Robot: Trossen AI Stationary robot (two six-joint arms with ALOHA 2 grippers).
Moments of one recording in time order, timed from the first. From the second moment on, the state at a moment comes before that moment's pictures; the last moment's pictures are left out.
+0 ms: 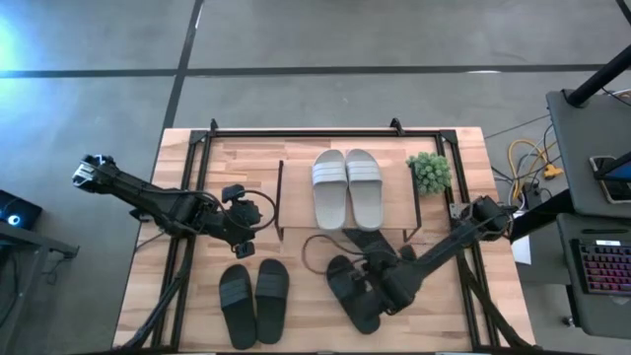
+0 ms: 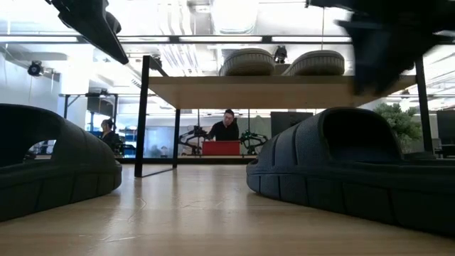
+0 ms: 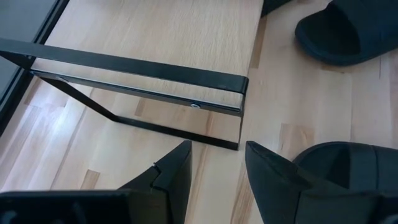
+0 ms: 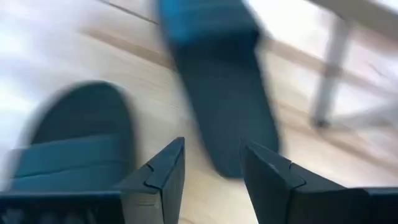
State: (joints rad) left arm -0.36 1.09 0.96 -0.83 -0.47 -0.44; right arm 0.62 1.96 1.57 -1.39 0.50 1.84
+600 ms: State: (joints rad) left arm -0.36 1.09 0.96 -0.82 -0.47 -0.43; right arm 0.74 2.01 1.53 -1.42 0.41 2.30
